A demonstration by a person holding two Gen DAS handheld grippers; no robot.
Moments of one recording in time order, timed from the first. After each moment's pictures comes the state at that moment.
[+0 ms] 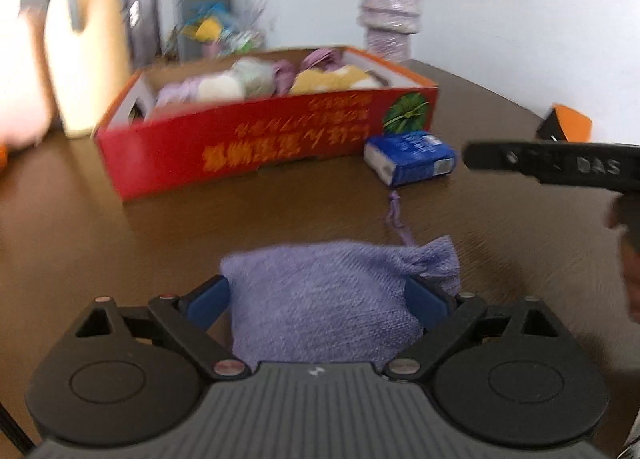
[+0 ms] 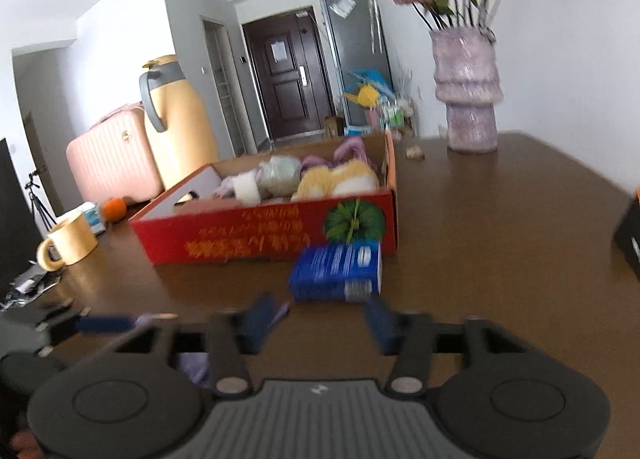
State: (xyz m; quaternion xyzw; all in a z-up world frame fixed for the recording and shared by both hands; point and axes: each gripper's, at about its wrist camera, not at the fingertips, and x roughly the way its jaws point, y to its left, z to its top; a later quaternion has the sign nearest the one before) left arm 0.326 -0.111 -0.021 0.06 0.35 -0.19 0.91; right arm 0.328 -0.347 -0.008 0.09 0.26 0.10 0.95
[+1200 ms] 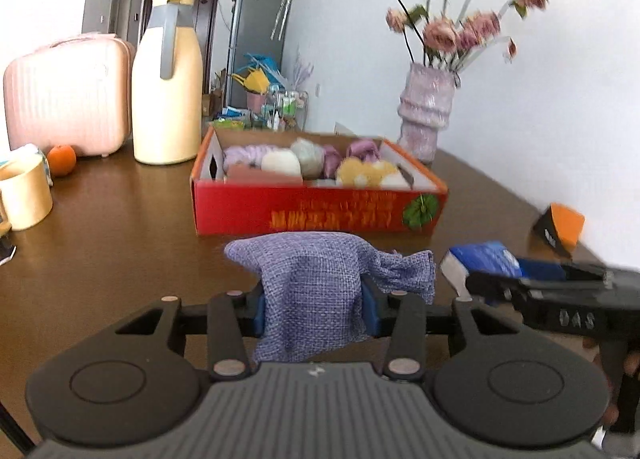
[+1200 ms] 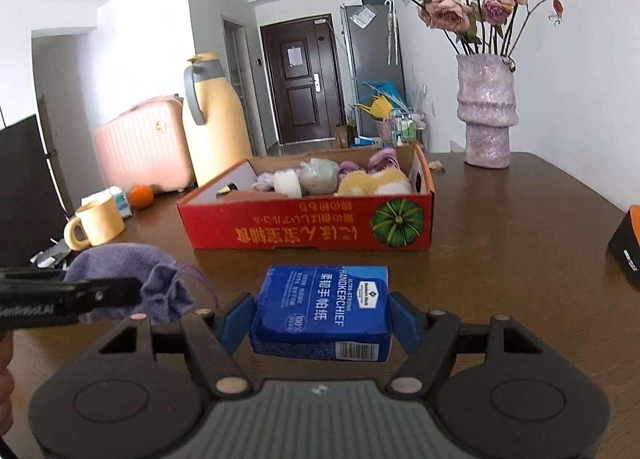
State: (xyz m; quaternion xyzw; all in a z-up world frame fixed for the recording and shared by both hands) left arm 0.266 -0.062 0.041 -0.03 0.27 -0.14 0.95; right arm 0.267 -0.309 0.013 0.08 0.25 0.12 0.96
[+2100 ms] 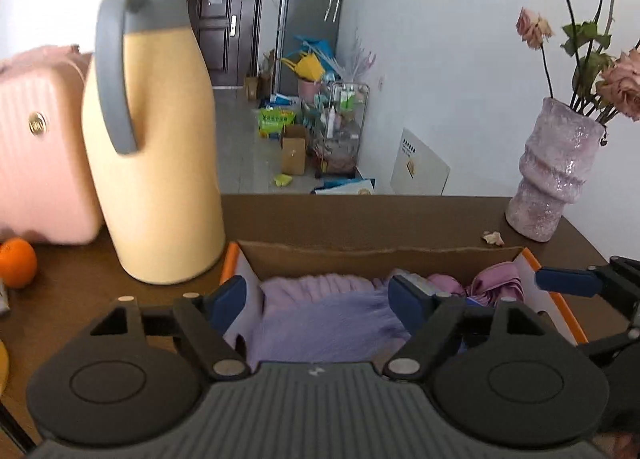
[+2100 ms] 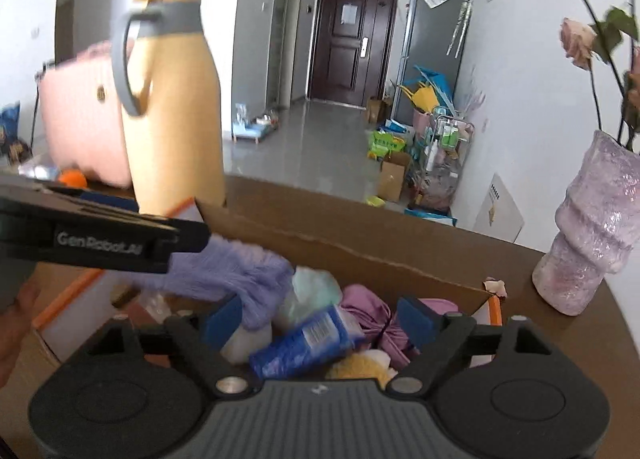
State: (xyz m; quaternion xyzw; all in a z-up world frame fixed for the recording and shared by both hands) left arm 0.573 -0.065 0.078 -0.03 0.31 -0.06 0.95; right arm 0.575 -0.248 0.068 -0.06 0.30 0.16 0.94
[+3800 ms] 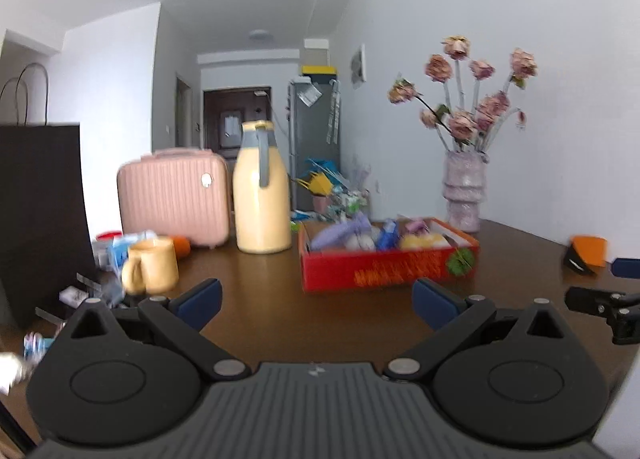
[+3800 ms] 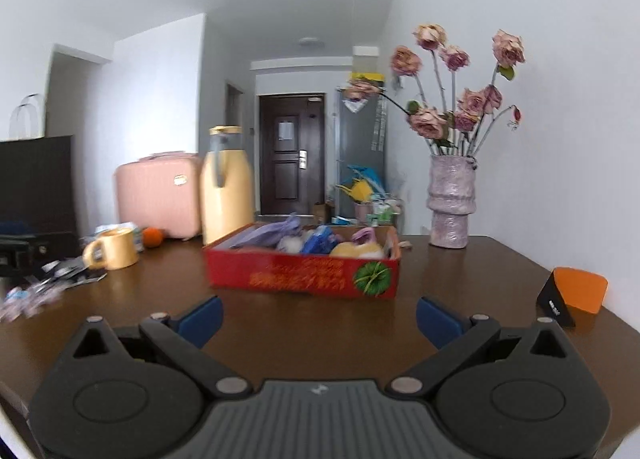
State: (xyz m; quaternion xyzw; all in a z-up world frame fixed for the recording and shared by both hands) left arm 0.098 -0.017 0.067 0.02 0.10 -0.04 0.99; right arm 0.111 -0.295 0.035 0.02 0.12 0.08 0.99
